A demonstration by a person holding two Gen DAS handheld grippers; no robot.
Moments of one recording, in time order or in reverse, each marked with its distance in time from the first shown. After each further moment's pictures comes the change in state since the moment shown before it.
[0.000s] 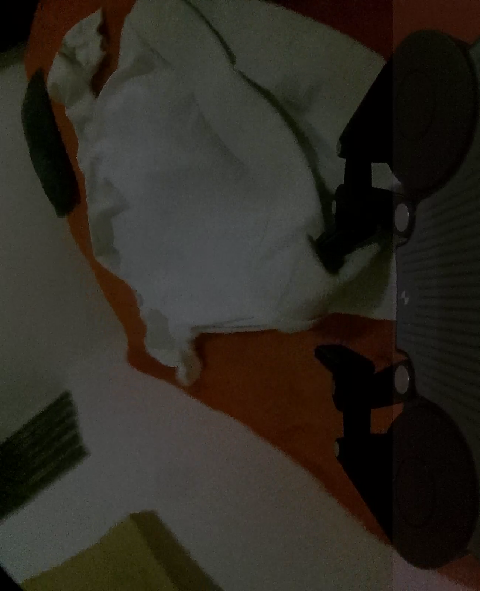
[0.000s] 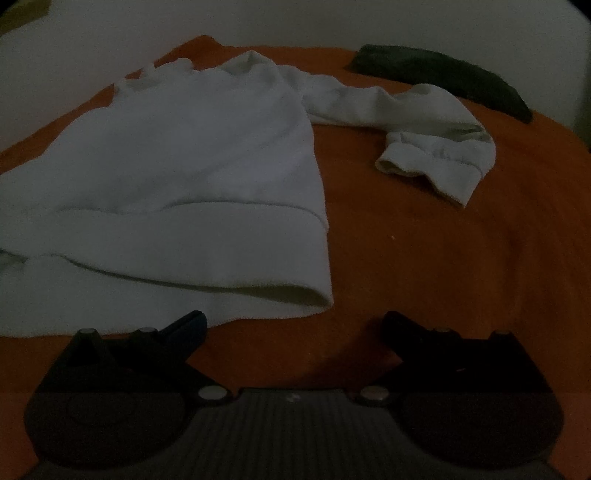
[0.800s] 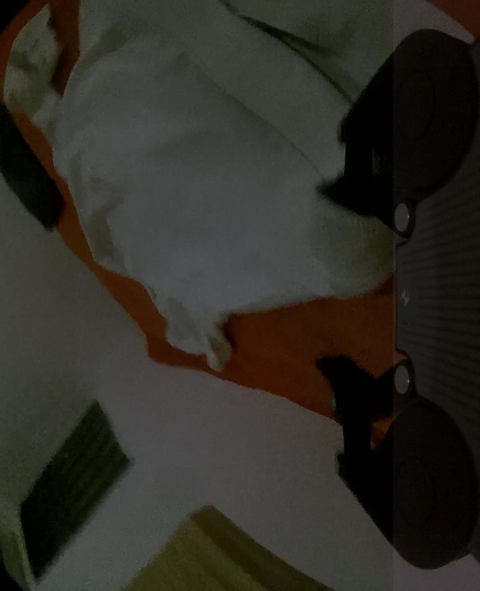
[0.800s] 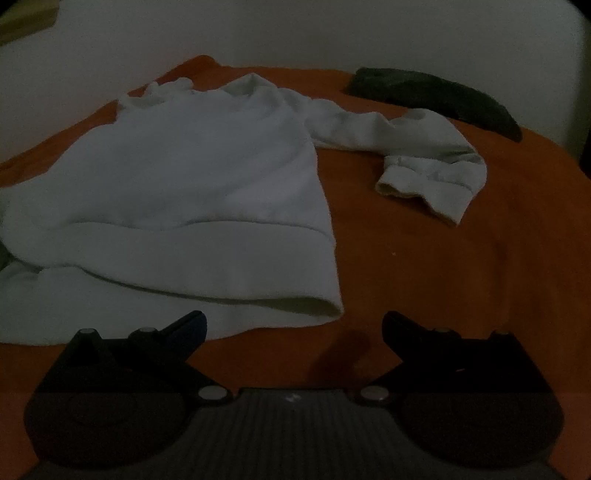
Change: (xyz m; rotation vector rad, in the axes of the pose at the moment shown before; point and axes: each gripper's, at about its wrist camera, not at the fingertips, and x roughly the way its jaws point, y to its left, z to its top) left arm 0.038 -0.014 0.034 0.192 0.005 0.092; right arm -0.013 0.002 -0.008 0.005 -0.055 0.014
